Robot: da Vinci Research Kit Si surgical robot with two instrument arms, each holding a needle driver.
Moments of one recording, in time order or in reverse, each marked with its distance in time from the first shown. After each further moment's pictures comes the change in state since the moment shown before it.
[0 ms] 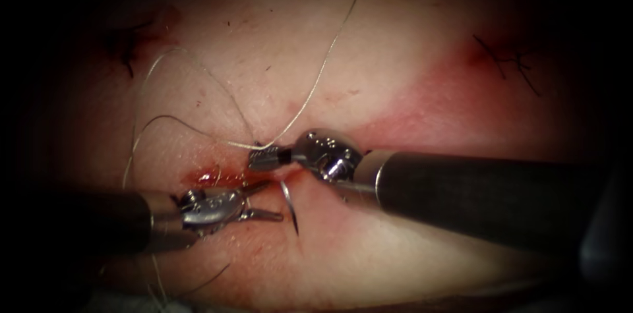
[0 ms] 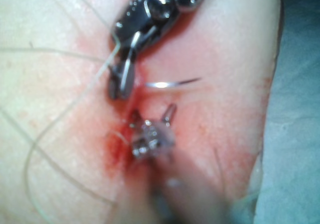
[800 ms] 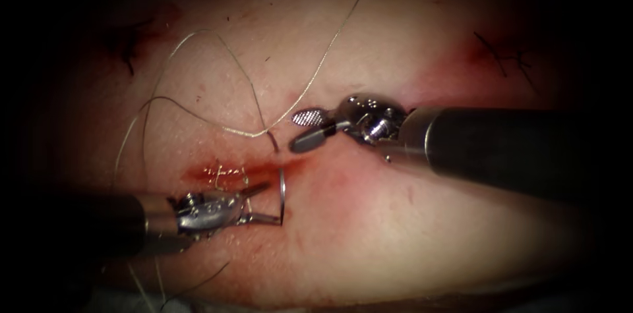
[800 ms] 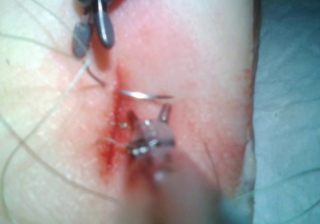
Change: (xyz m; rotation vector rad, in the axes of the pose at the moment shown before) right arm 0.005 -0.001 -0.011 -0.232 0.128 0.007; left arm 0.002 0.002 -0.001 0.060 0.011 0.209
